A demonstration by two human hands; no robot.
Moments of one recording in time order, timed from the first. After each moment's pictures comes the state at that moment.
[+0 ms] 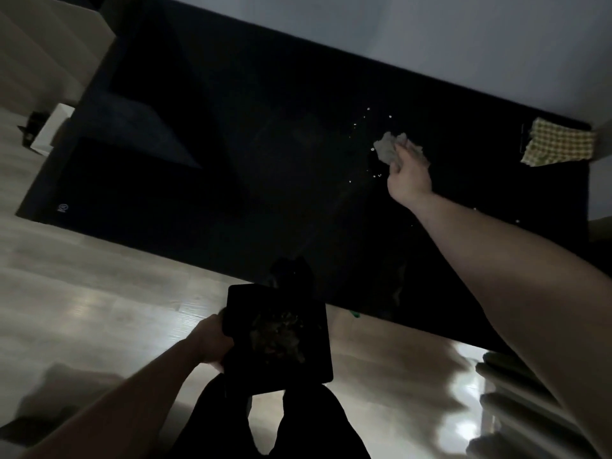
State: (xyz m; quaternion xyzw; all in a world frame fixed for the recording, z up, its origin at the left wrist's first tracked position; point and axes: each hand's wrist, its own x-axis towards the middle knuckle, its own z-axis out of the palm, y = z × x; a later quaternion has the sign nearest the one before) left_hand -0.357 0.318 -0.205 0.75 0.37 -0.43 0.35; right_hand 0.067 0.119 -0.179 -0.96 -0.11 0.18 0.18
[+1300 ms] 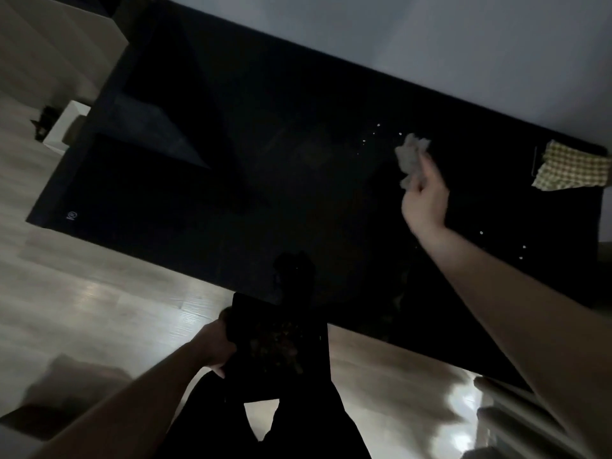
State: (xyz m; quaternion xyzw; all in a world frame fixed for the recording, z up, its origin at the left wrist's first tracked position) left_hand -0.332 0.326 -0.194 0.70 0.40 -0.46 0.38; right_hand 0.054 0.116 -0.156 -0.92 -0.05 0.08 0.39
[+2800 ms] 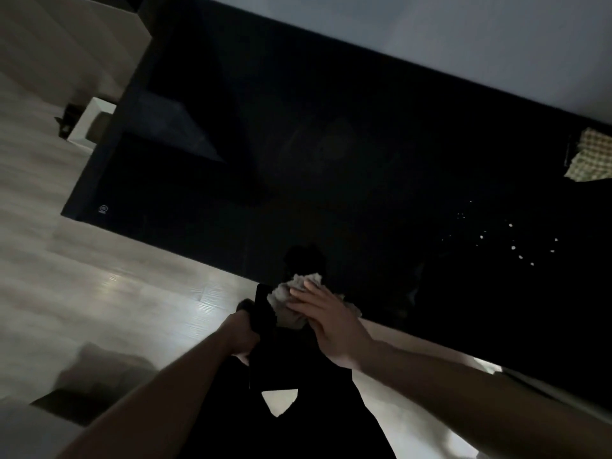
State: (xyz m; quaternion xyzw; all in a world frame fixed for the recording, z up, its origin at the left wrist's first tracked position) left_hand -0.342 0.332 -0.212 0.75 0.35 -0.46 0.32; right_hand -0.211 0.127 -0.202 -0.75 -0.47 0.34 0.31
